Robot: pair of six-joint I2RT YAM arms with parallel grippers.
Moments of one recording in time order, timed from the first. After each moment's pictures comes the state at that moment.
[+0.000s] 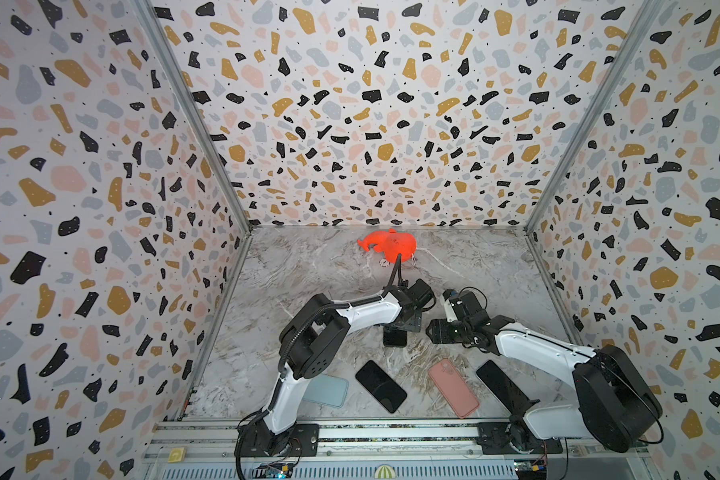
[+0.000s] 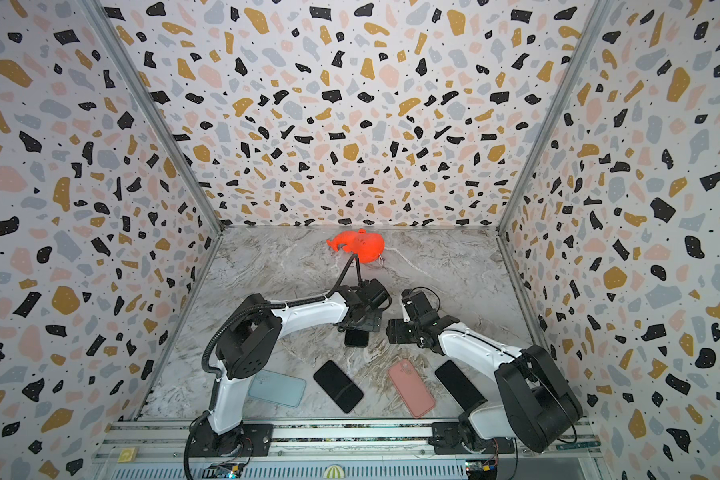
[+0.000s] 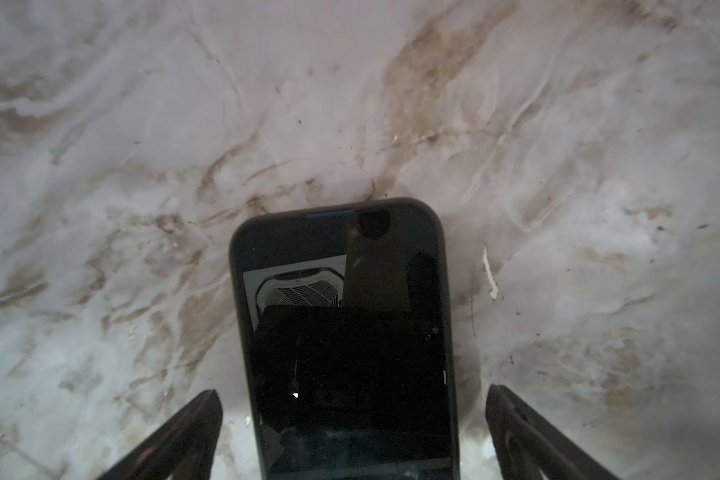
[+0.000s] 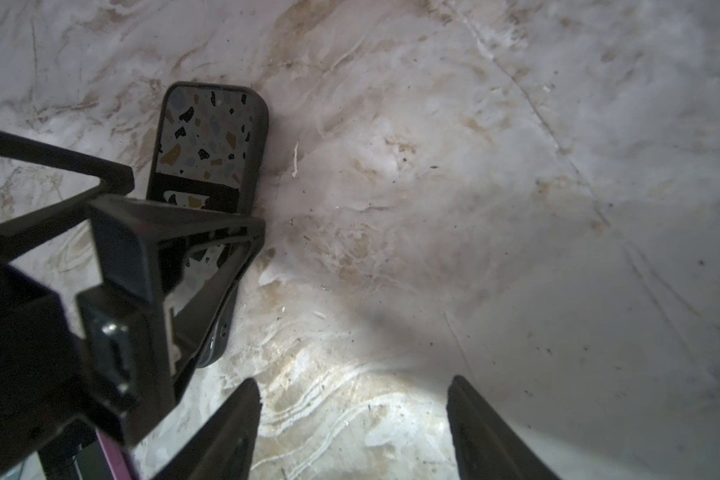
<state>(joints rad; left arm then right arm) -0.89 2.09 1.49 -0.71 -0.27 -0.67 0.55 1.37 0.66 -0.26 -0.13 0.43</state>
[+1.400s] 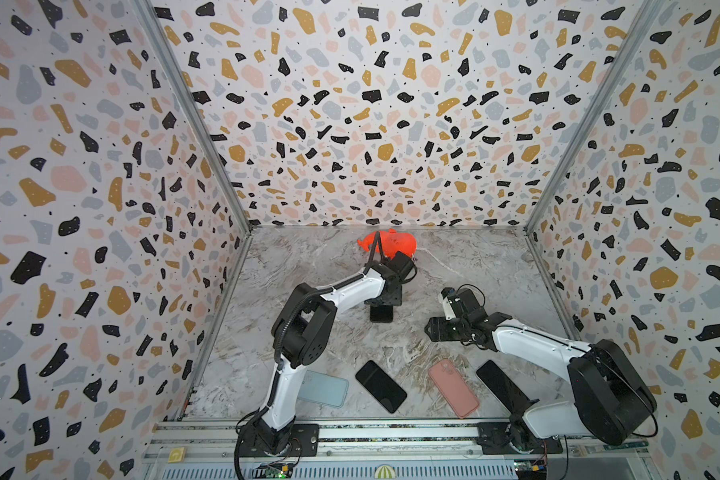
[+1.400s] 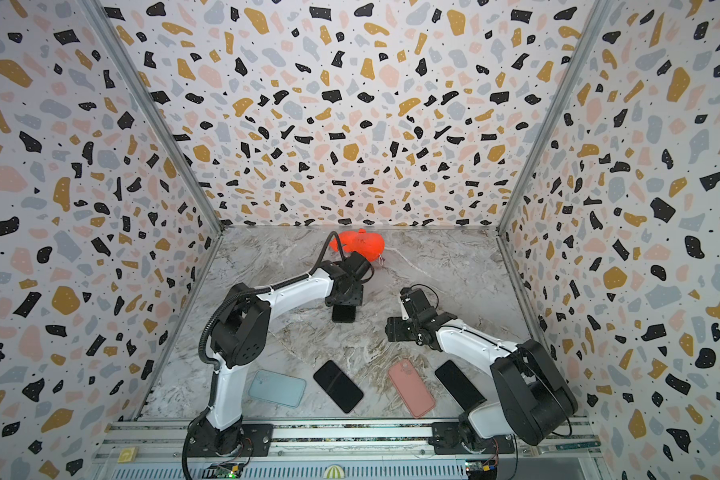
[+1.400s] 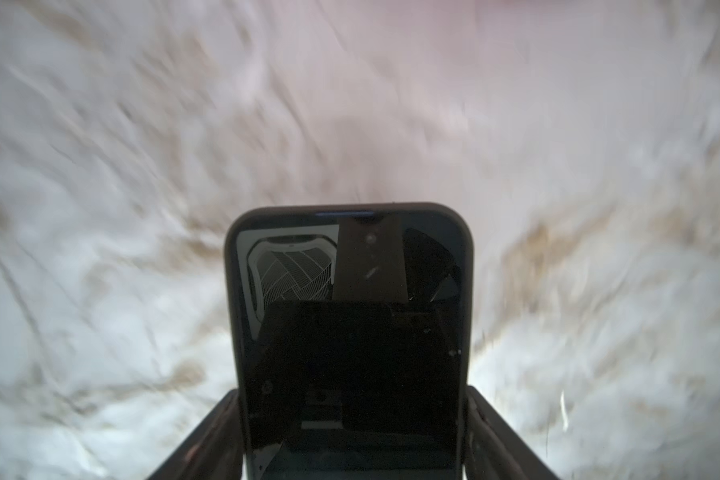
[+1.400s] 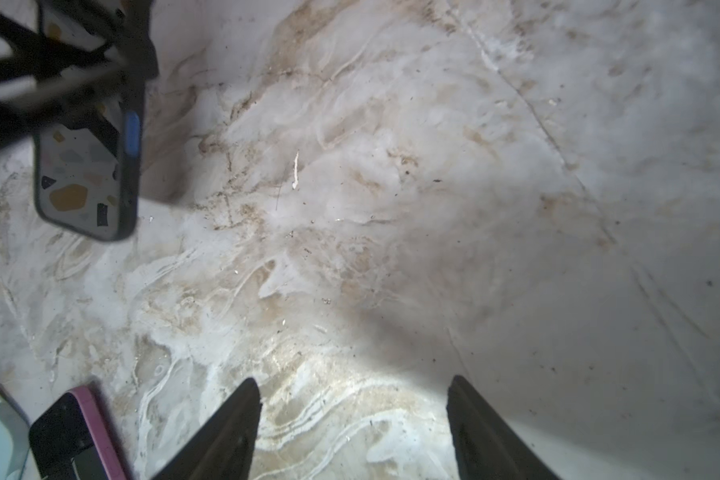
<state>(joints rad) -0.68 2.11 1.69 -0.80 -0.26 -0.59 0.54 1.40 0.69 -0.27 -0.13 0.42</state>
